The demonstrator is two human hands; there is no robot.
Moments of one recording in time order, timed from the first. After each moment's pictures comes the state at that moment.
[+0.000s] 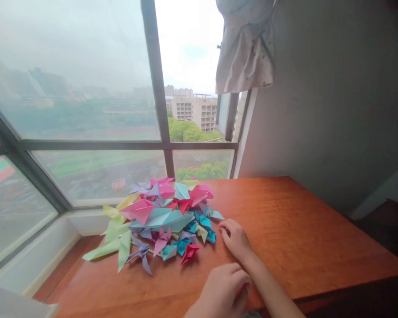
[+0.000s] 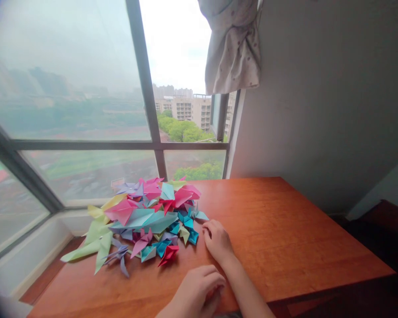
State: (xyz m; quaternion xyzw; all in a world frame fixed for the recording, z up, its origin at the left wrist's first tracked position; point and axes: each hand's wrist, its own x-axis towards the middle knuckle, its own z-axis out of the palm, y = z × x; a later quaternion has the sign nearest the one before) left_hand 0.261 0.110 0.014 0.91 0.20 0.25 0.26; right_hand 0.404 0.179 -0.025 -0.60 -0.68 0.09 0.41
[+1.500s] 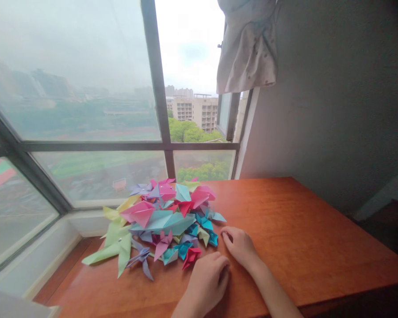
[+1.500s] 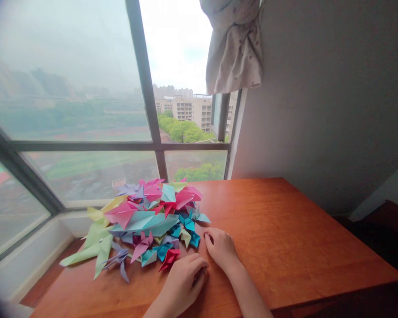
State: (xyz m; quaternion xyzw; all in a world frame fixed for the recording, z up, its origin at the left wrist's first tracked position) left_hand 0.229 0.145 0.004 0.89 0.33 0.23 0.20; right_hand 0.401 0.168 -0.010 -0.68 -0.66 0.15 0.29
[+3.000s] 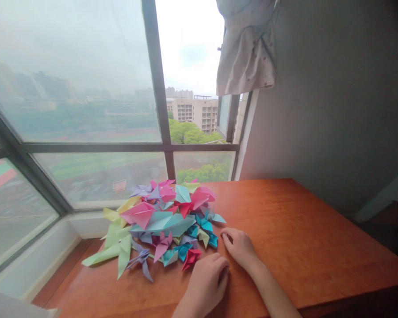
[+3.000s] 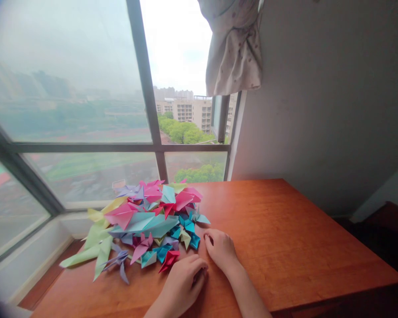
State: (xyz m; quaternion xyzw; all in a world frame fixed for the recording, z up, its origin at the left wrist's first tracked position) left_hand 0.229 0.146 0.004 0.89 0.33 0.23 0.20; right_hand 0.403 0.170 -0.013 -0.68 -0.66 0.14 0.29
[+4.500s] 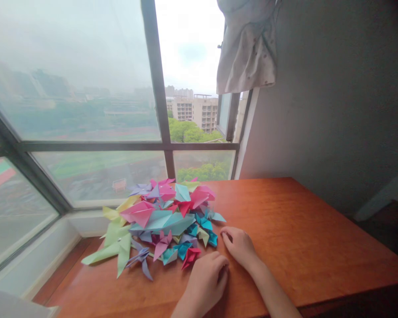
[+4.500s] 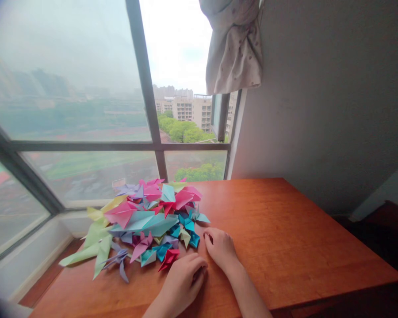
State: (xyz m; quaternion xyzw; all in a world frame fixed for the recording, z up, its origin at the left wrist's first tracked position) left_hand 0.230 0.145 0.004 0.89 0.34 0.22 0.21; right_hand 0.402 0.170 -0.011 -0.68 -0.66 0.14 0.30
